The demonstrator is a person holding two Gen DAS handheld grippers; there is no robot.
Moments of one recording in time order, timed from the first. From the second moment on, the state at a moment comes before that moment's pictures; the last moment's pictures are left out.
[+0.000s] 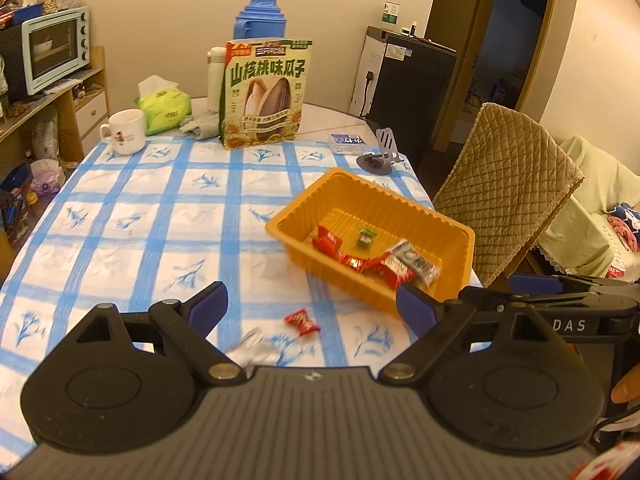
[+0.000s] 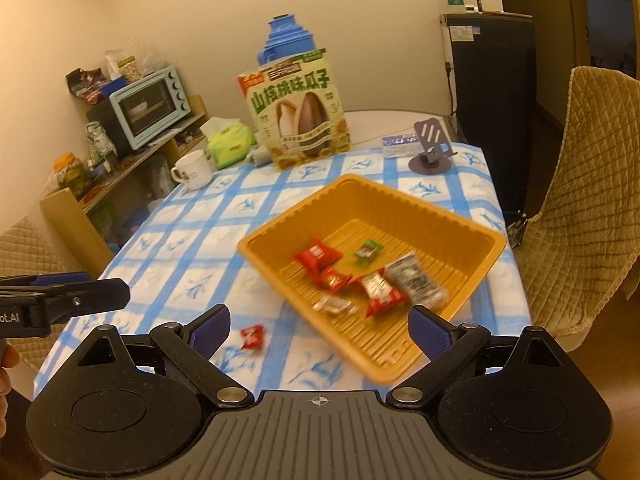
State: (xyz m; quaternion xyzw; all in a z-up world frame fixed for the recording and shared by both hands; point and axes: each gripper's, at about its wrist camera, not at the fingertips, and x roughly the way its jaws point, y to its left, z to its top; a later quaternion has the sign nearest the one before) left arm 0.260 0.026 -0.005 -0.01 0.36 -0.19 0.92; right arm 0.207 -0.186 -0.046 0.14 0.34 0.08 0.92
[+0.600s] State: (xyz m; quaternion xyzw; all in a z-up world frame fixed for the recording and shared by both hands) left arm 0.191 0.107 -0.027 0.01 0.38 -0.19 0.91; right arm 0.146 -0.119 -0.055 0.14 0.37 0.10 0.91
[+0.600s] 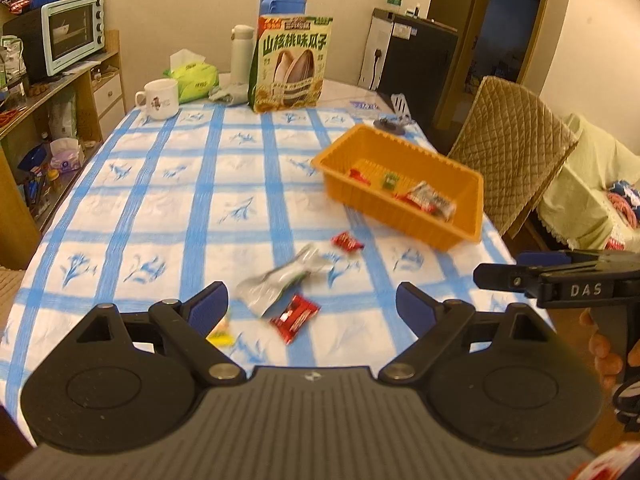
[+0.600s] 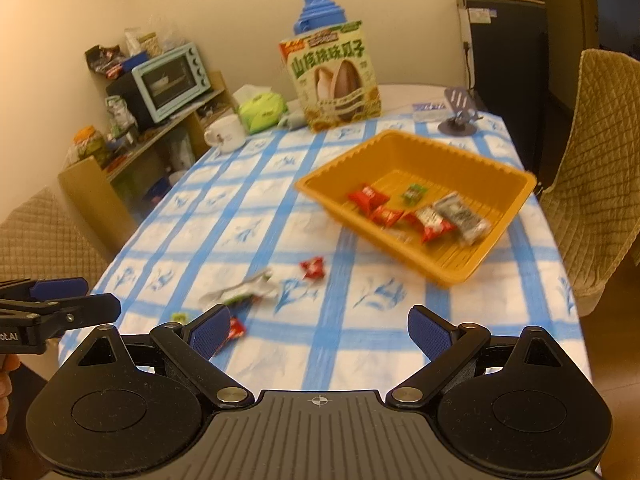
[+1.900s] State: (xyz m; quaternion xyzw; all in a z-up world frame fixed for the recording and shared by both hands) left arm 0.214 0.140 -0.109 0.01 0.44 -0.12 0.89; right arm 0.182 -0.060 -0.129 0.09 0.41 0.14 0.90
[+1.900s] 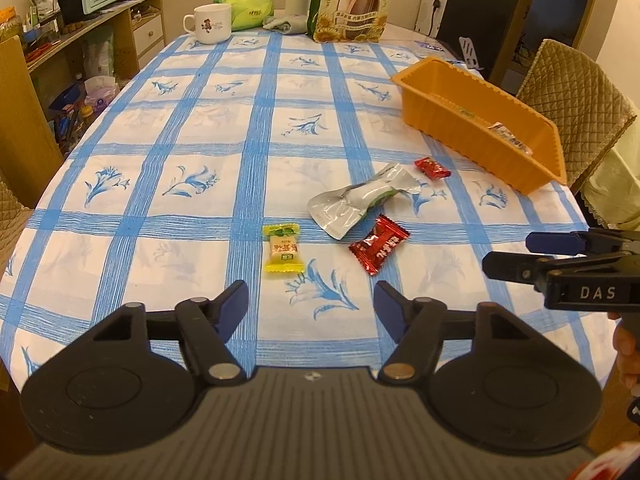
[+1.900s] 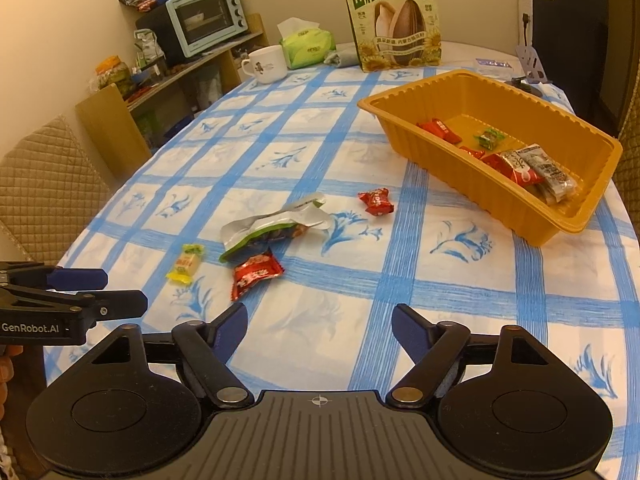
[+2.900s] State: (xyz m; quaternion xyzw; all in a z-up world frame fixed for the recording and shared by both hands) left arm 0.288 0.132 -0.157 0.02 0.47 -0.10 0.88; right arm 0.221 -0.095 -0.146 0.10 0.42 0.11 0.90
